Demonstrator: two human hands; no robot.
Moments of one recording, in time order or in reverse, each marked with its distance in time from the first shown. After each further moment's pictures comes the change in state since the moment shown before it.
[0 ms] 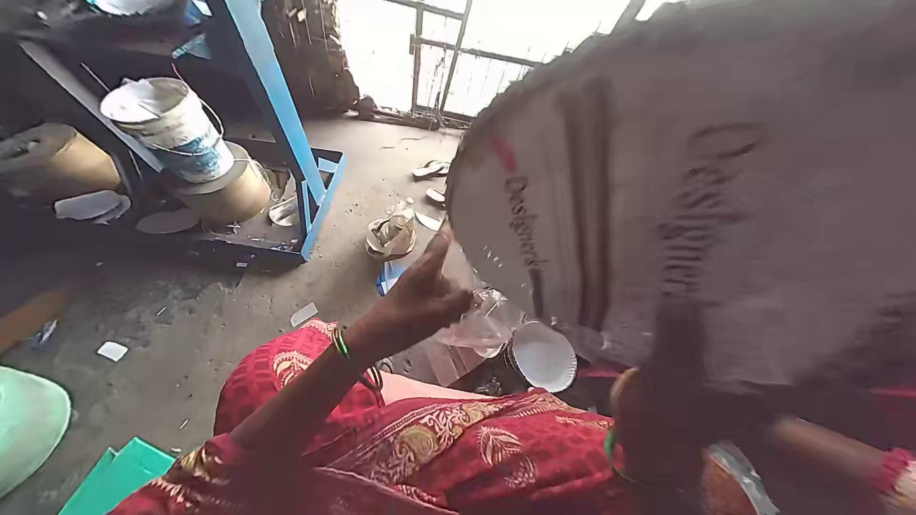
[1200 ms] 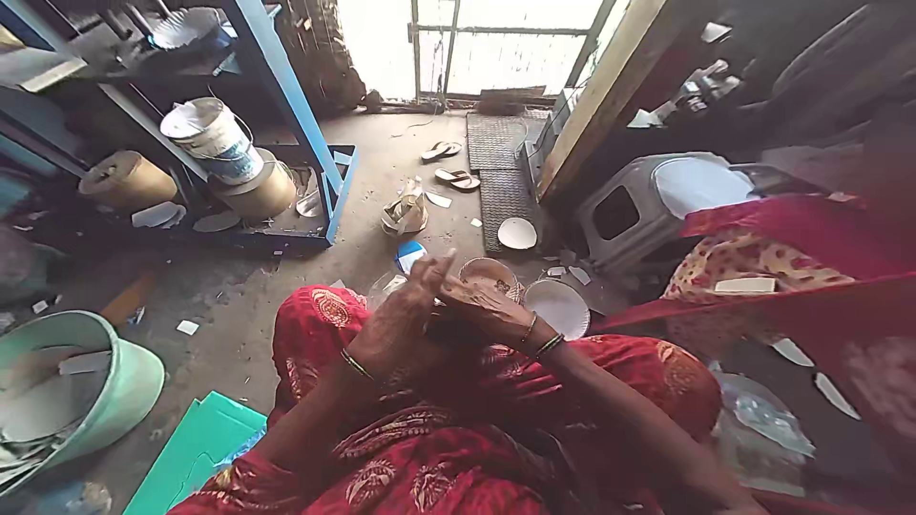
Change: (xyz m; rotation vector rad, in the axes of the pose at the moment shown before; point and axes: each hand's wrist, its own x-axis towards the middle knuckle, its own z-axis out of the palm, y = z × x) left_hand -0.105 -0.030 0.047 0.994 0.017 0.164; right_hand -0.062 0.030 0.023 -0.154 -1.517 -0.634
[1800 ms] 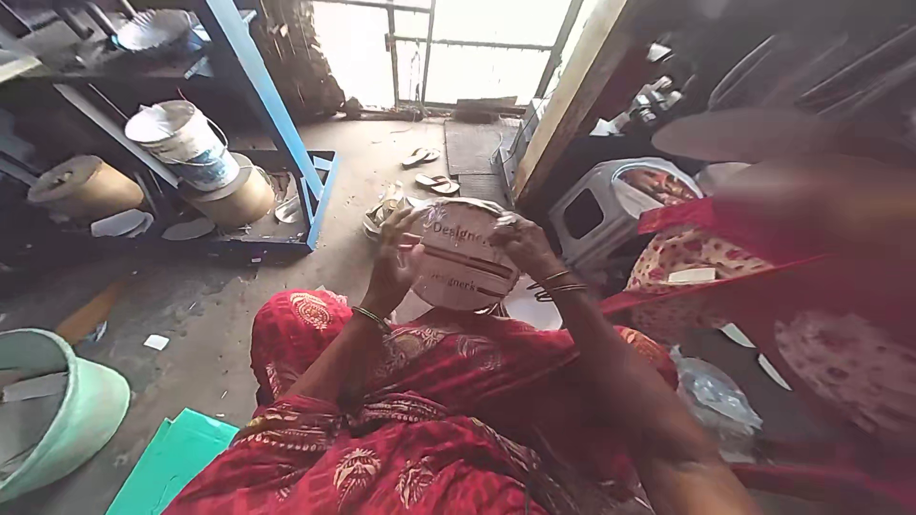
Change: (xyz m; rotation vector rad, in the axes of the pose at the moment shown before) left_hand 0.056 -0.050 0.038 -0.437 0.378 -0.021; right_hand -0.026 0.098 -0.046 0.328 0.559 0.533
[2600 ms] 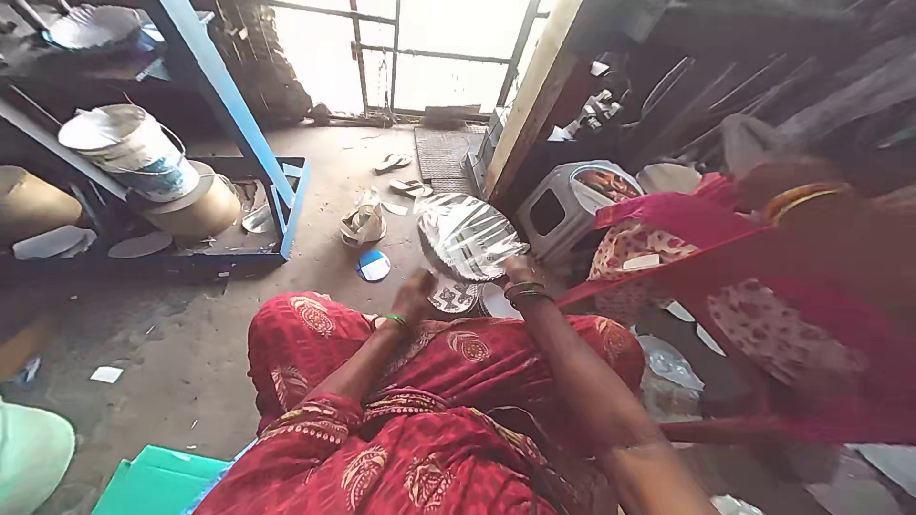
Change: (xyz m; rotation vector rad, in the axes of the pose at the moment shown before) left_hand -0.031 -0.030 0.072 -0.102 -0.349 -0.305; right_hand -0.030 0.042 0.036 0.583 0.423 0.780
